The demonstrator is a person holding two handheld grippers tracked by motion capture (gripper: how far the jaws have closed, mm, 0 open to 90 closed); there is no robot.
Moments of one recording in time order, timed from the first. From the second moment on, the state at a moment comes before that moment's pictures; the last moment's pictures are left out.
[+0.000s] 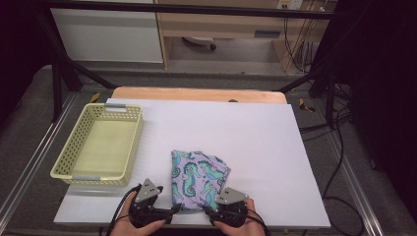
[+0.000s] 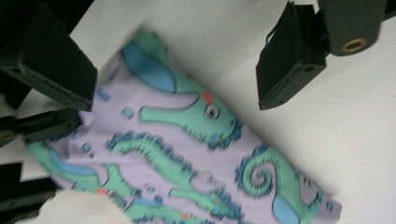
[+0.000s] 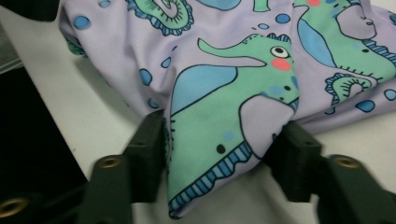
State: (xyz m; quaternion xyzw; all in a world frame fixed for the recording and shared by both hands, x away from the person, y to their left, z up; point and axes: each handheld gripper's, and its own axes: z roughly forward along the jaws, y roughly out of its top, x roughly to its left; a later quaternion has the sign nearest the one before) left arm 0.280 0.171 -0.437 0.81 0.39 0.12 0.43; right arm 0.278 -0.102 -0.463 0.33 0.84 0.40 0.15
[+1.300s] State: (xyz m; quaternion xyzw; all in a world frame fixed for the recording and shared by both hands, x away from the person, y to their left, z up) left arm 0.415 0.141 -0.396 0.78 0.40 0.21 0.43; right arm 0.279 -0.100 -0.462 0.31 0.85 0.41 0.14
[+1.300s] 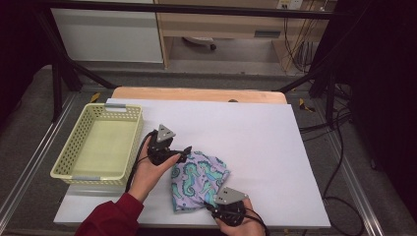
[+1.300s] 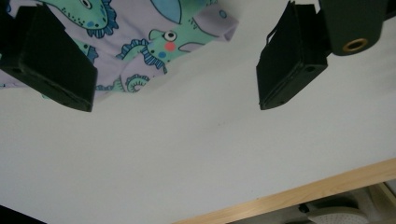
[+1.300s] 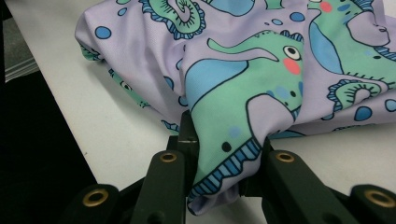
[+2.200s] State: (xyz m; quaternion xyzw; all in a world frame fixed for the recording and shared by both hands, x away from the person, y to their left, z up) left arm 0.424 0.150 -0.444 0.78 0.44 0.18 0.39; right arm 0.275 -0.098 -0.462 0.31 0.84 0.40 0.16
